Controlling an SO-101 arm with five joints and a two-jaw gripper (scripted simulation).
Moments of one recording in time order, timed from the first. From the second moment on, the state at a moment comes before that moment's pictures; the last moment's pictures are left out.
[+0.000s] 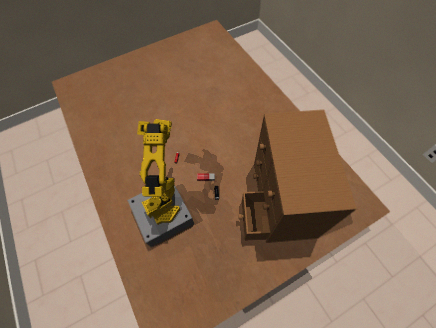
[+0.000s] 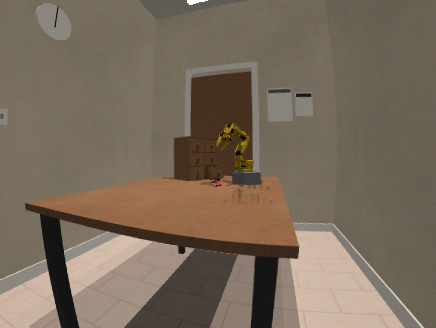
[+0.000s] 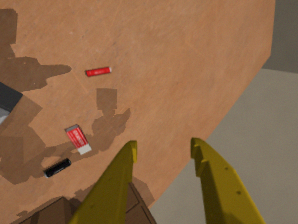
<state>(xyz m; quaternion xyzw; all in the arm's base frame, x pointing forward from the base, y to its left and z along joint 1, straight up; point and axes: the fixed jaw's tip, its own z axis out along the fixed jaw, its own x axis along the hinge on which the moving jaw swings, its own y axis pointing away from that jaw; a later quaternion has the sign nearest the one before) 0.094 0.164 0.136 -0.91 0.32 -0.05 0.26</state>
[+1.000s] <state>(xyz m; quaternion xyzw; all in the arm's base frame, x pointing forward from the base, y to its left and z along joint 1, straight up) 0.113 0.183 0.068 -0.99 -0.08 -0.07 0.10</state>
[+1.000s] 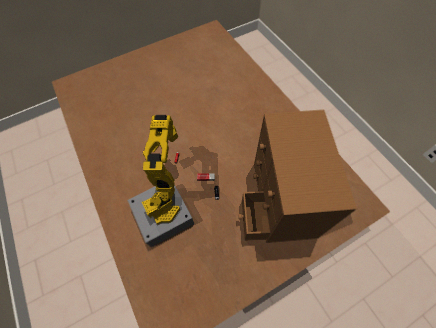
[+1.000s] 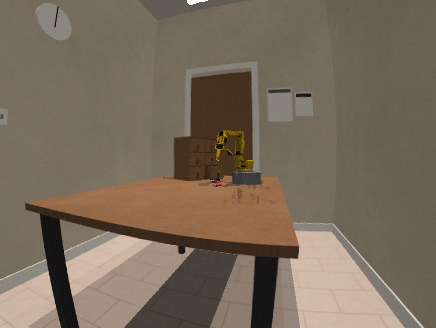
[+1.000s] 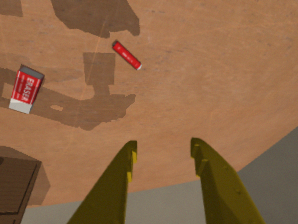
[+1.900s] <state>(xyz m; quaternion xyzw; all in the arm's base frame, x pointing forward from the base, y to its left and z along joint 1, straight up) 0.115 0.182 0.000 -0.91 -0.42 0.00 0.00</state>
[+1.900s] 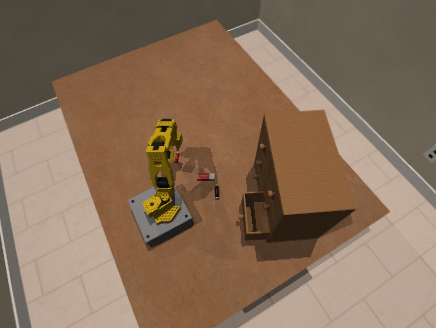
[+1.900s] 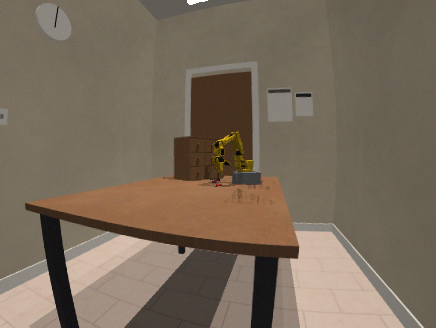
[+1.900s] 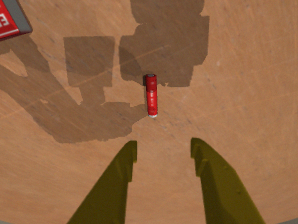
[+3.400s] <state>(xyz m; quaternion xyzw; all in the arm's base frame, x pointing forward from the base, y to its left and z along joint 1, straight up) 0.116 0.183 -0.004 -0.90 -0.44 0.00 0.00</state>
